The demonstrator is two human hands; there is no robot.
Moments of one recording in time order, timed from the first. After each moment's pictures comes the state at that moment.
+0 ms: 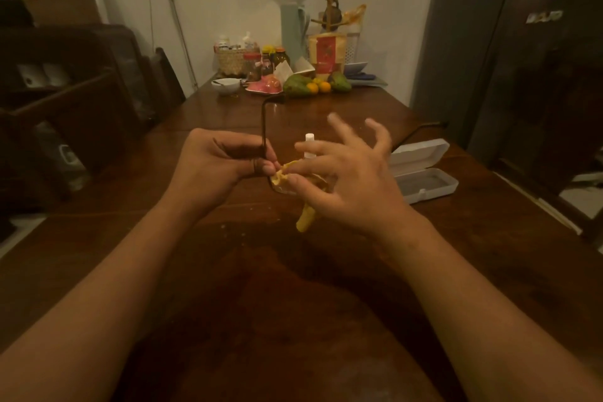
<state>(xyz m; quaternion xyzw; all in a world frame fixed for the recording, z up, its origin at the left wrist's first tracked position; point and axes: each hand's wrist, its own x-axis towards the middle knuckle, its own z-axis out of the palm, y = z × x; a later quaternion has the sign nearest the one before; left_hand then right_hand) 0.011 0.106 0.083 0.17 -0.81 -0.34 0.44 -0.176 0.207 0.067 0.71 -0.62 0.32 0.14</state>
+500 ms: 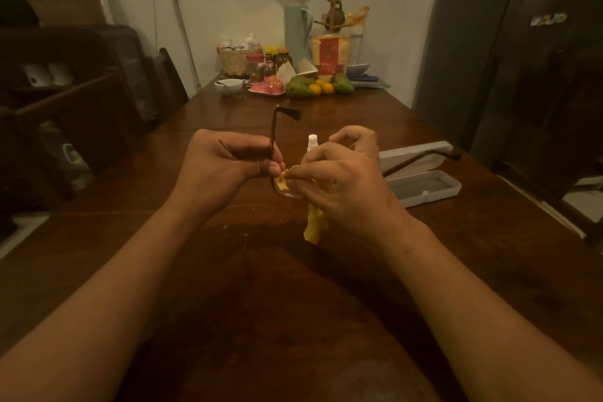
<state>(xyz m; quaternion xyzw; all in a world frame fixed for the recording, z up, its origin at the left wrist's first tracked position) 0.008 0.112 0.082 0.18 -0.80 -0.34 0.45 -0.176 0.201 0.057 0.72 -0.56 0.38 0.16</state>
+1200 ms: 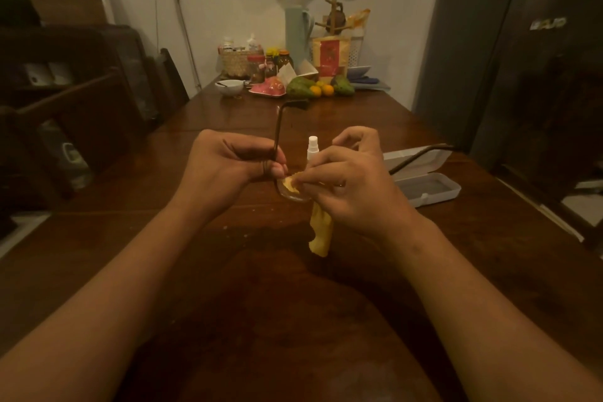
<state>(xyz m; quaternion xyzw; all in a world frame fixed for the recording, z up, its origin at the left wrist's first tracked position) 0.007 0.112 0.082 0.18 -0.79 -0.37 0.45 -0.189 0.201 0.058 0.73 -0.55 0.38 0.13</state>
